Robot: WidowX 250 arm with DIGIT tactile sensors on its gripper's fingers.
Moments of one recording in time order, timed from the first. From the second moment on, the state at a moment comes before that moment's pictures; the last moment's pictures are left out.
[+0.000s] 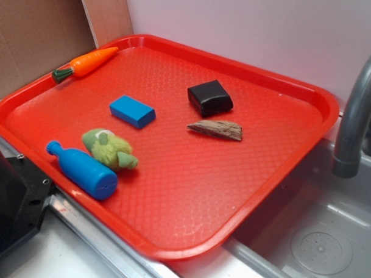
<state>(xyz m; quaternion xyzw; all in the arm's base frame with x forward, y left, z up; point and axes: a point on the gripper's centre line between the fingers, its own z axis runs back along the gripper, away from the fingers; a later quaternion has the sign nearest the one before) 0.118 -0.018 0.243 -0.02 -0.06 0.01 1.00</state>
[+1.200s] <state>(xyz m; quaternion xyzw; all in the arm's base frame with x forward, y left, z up) 0.204 -0.110 0.157 -0.03 -0.04 -0.23 0.97</state>
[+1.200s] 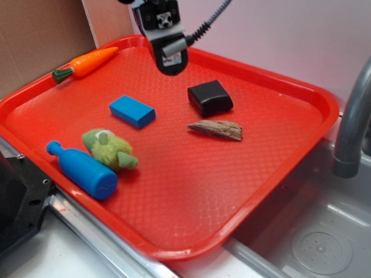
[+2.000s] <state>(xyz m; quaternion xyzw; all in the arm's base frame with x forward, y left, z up) 0.251 -0.127 0.071 0.02 -0.01 -0.39 0.92</state>
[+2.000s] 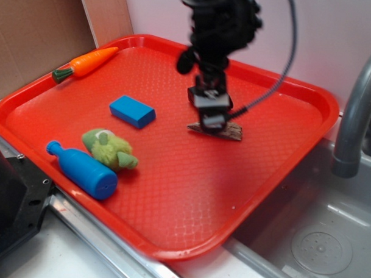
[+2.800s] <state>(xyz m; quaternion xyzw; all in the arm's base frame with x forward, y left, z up) 0.267 -0.135 0.022 0.01 0.00 -0.51 0.86</state>
